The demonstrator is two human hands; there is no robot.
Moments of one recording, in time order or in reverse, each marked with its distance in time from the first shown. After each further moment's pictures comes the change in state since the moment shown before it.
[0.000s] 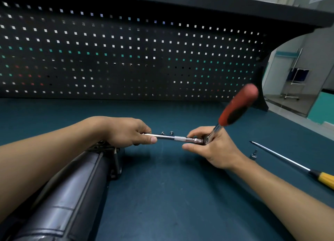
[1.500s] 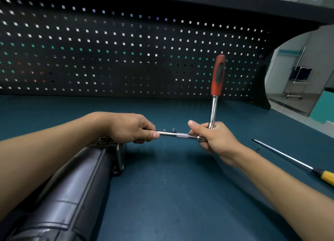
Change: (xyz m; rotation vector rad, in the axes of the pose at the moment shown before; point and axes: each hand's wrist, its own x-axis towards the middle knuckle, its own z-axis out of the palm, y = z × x) left_hand -0.001 -0.001 0.000 -0.105 -0.023 0.074; right_hand 0.009 -0.016 0.002 0.239 0.003 0.388
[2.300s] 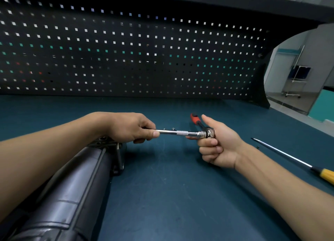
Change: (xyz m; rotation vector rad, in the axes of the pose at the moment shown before) left_hand 0.000 -0.001 0.000 0.020 0.025 -0.001; right_hand -0.001 -0.004 -0.011 0.527 -0.262 0.530
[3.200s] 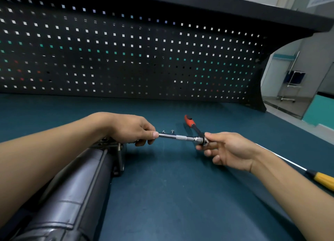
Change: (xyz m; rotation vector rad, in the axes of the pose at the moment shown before) left_hand 0.001 0.002 -0.001 -0.005 -0.063 -0.063; right_hand -0.018 0.000 -0.020 -0.205 0.096 -0.100
